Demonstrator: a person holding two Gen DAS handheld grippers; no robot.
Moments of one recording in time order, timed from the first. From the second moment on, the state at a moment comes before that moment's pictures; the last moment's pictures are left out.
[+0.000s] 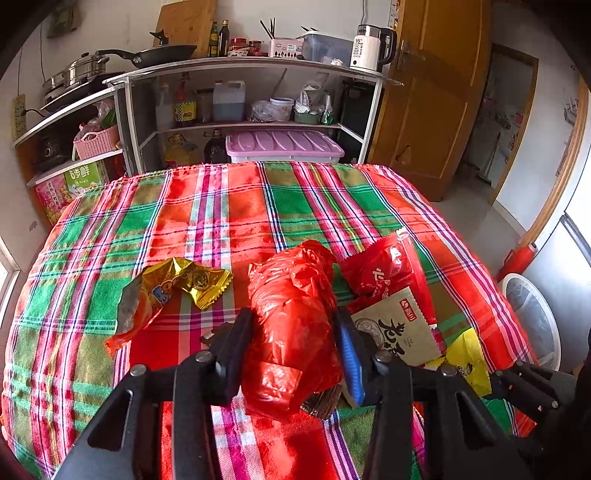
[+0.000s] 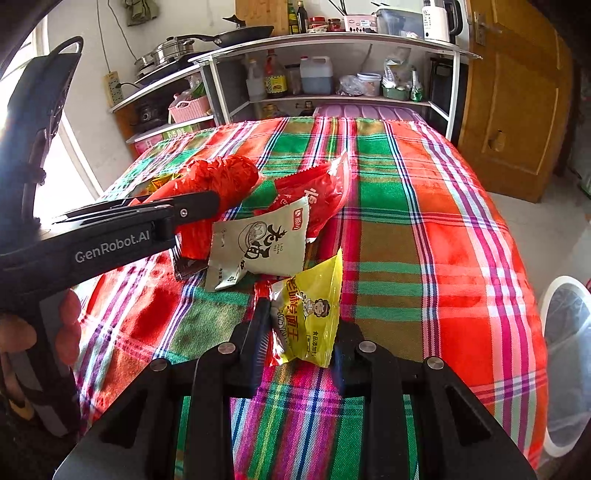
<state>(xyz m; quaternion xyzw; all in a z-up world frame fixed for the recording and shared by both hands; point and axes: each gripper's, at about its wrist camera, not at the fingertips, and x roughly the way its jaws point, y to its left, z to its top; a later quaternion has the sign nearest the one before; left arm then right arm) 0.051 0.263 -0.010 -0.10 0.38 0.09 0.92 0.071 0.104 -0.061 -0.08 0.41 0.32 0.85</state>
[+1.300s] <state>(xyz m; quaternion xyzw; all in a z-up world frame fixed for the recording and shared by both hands) 0.054 0.112 0.035 -0.01 0.34 -0.01 0.94 0.068 -0.042 -0.015 0.01 0.34 0.22 0.92</state>
